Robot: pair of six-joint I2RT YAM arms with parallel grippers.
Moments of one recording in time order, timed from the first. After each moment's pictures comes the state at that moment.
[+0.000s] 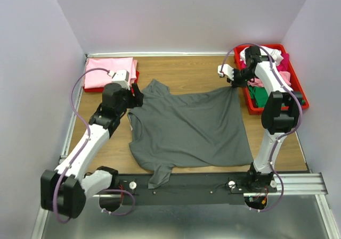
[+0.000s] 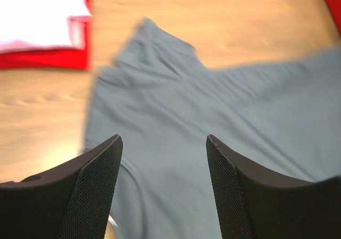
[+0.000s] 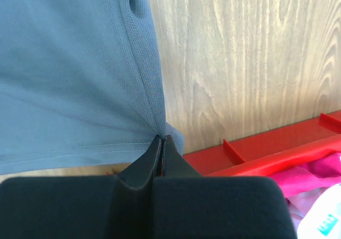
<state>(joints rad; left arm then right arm) -0.36 1.01 0.78 -0.15 -0.03 -0.29 0.01 2.03 1.78 -1.00 -0.44 -1.48</state>
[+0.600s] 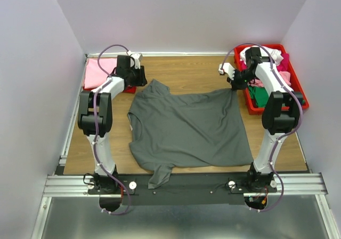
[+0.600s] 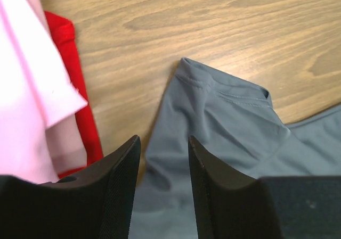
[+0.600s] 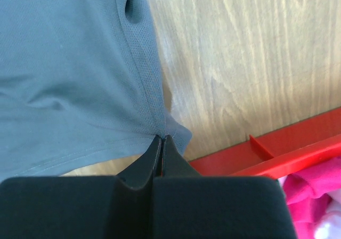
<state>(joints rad) -0.11 1.99 1.41 -0.11 0.31 -0.09 0.00 2.02 1.76 -1.00 -0.45 -1.32</state>
